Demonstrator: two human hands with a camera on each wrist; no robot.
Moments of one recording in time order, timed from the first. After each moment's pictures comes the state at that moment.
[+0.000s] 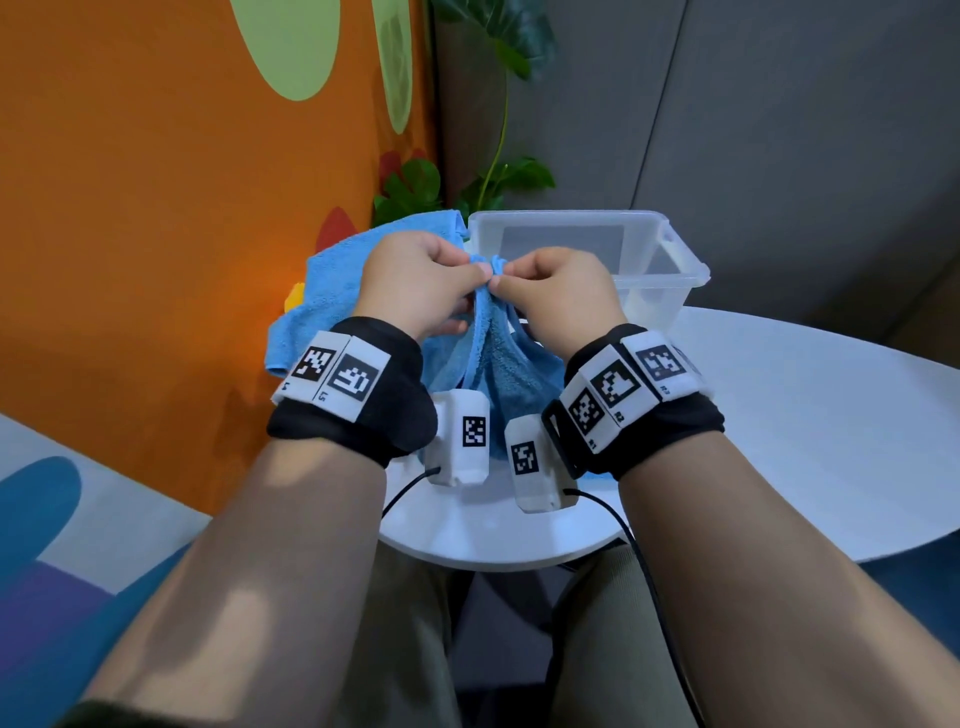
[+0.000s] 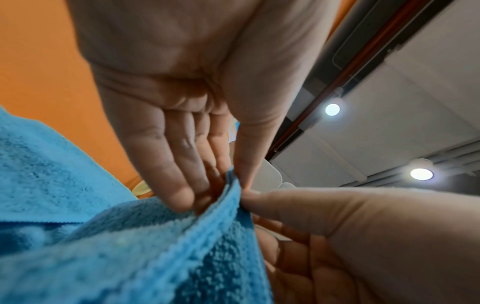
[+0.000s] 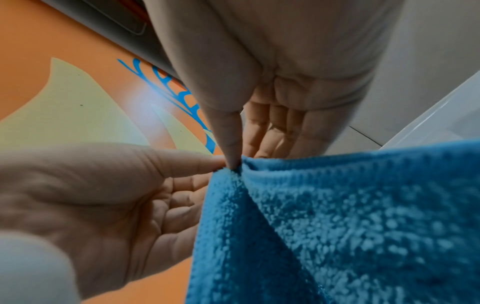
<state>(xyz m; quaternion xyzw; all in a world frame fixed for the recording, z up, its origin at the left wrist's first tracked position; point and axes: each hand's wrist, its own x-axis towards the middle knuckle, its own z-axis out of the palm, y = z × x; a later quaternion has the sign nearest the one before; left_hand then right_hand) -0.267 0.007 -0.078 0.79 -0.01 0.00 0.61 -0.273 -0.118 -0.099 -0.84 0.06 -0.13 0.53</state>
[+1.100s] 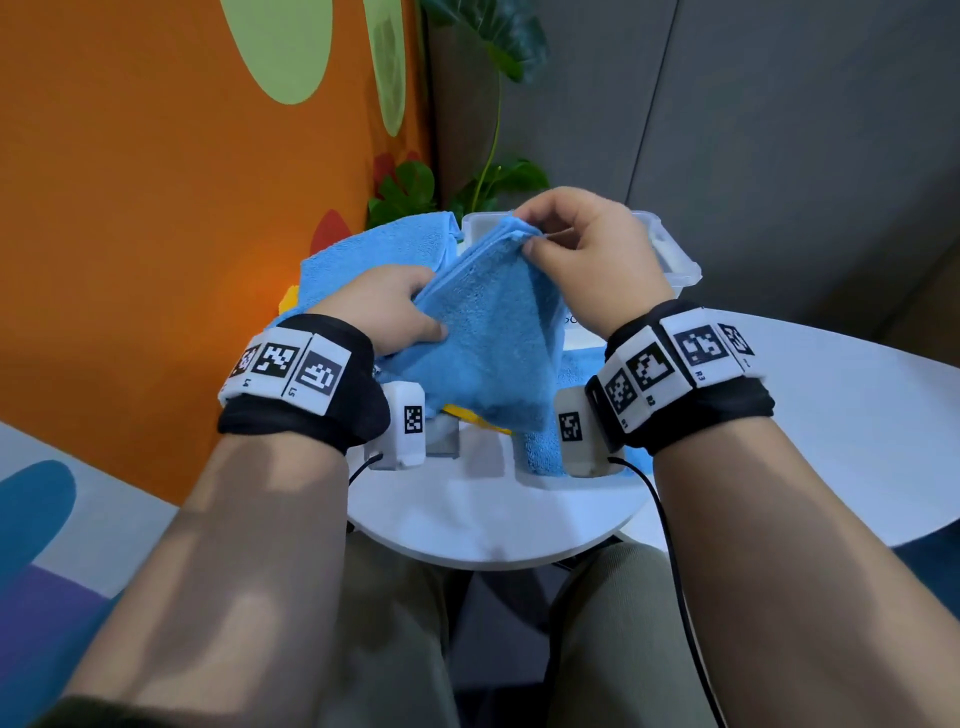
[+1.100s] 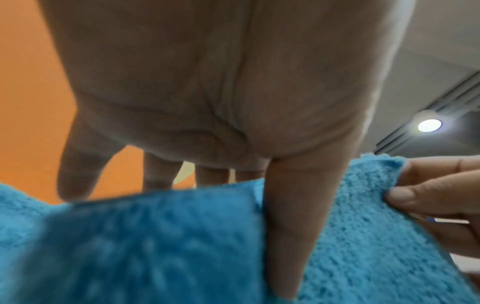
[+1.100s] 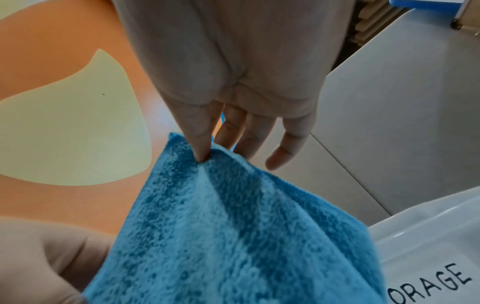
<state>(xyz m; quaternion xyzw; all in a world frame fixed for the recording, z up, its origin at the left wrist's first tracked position) -0.248 0.042 -0.085 0.95 -0.14 -0.06 0.27 -0.282 -0.149 -0.073 -0.85 -0.09 -0.22 0.47</state>
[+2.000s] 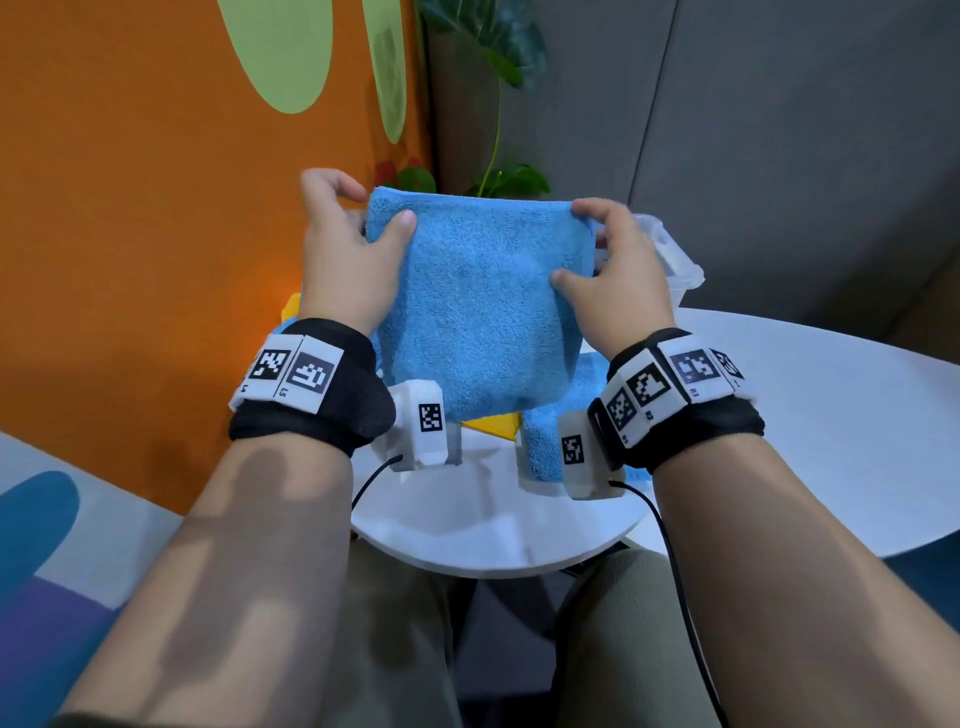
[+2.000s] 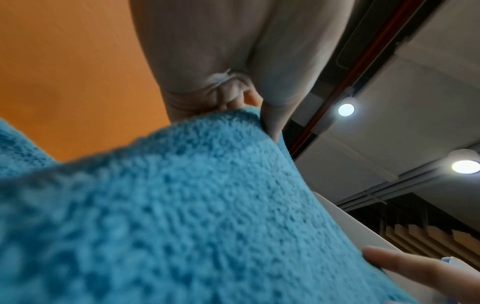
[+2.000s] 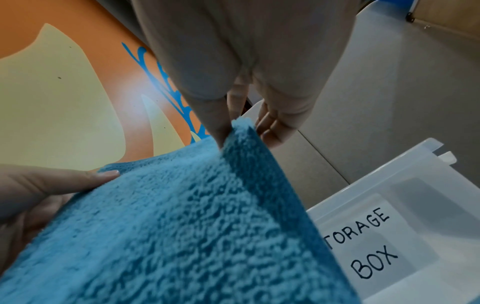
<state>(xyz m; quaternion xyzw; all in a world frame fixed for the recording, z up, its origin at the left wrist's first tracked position) -0.238 0.041 -0.085 0.77 -0.09 0.24 0.59 -0.274 -0.163 -0.102 -0.84 0.04 -0.24 0.48</state>
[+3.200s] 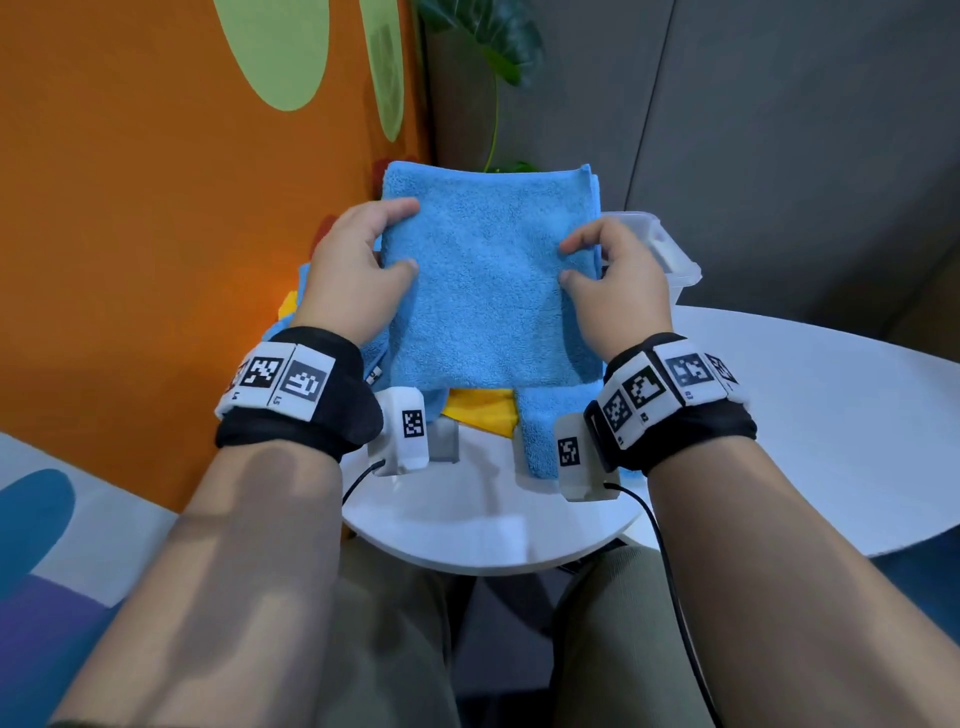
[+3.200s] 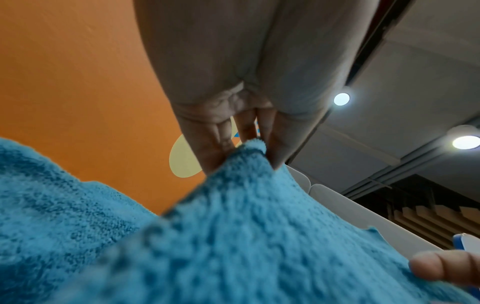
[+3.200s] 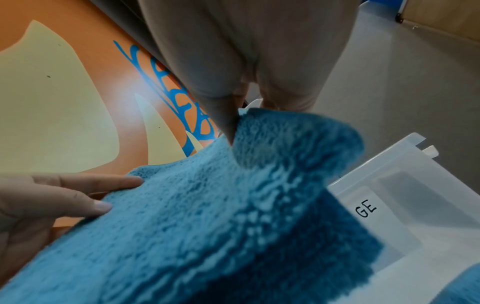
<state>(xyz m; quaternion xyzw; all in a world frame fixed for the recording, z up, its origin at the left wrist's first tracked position) -0.230 0.050 -0.097 0.85 -0.15 0.17 0.48 -0.272 -0.168 -0.111 -0.84 0.06 -0.25 0.47</state>
